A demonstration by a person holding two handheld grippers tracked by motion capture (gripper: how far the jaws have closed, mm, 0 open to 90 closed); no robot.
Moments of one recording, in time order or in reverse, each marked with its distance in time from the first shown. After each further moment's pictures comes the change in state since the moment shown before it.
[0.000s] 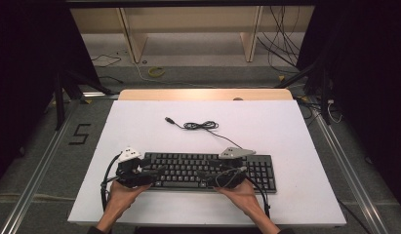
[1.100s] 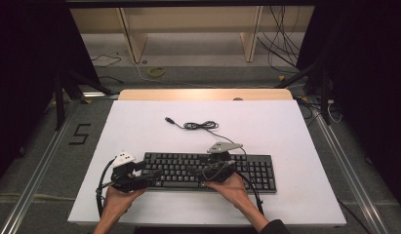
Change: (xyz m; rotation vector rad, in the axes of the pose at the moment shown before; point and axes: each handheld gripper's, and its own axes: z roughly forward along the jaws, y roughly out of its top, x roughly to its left) left arm 0.002 -0.010 -0.011 -0.015 0.021 -0.026; right arm 0.004 0.016 0.027 0.025 0.020 -0.007
